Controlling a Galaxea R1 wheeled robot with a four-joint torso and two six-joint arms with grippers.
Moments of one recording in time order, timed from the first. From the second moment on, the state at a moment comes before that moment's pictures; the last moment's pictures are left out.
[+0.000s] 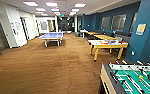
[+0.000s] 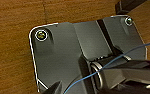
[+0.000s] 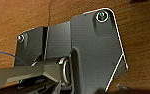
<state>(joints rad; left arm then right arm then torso) 1.52 2.94 -2.64 0.11 -0.08 -0.03 -1.57 2.91 -2.60 -0.19 0.13 0.18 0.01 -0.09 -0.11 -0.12</state>
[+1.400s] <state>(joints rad) 1.53 2.94 -2.64 0.11 -0.07 -0.03 -1.58 2.92 -2.61 -0.19 0.13 0.18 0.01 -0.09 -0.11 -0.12</state>
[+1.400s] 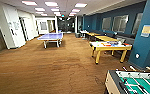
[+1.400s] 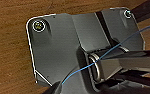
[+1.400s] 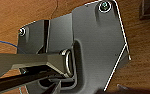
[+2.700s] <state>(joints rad) 1.54 2.94 -2.64 0.11 -0.08 -0.03 -1.58 2.93 -2.61 -0.19 0.13 0.18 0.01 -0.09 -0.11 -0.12</state>
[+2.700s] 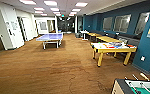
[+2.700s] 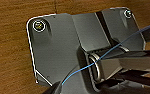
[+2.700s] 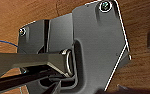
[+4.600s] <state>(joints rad) 1.53 2.94 -2.64 0.11 -0.07 -0.03 -1.58 2.93 -2.61 -0.20 0.13 0.18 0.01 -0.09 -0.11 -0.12</state>
